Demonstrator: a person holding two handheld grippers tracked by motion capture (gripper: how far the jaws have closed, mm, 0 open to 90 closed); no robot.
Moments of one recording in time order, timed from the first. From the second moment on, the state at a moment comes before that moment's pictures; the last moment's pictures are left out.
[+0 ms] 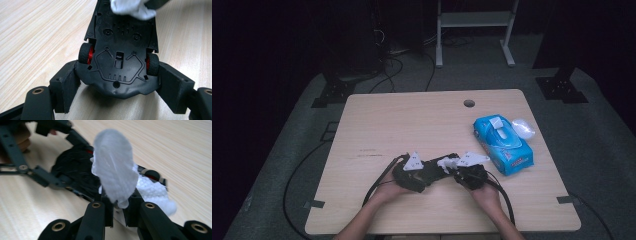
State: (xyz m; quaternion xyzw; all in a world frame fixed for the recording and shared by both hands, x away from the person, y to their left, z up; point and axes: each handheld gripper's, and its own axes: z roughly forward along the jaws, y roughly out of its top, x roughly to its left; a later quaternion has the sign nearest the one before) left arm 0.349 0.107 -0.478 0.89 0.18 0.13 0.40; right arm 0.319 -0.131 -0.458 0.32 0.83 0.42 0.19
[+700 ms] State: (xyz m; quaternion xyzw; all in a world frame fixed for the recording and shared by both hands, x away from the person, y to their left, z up) left arm 0.349 0.108 -0.477 0.89 0.18 0.13 0.40; right arm 0.327 -0.157 -0.455 0.35 0.82 0.40 0.21
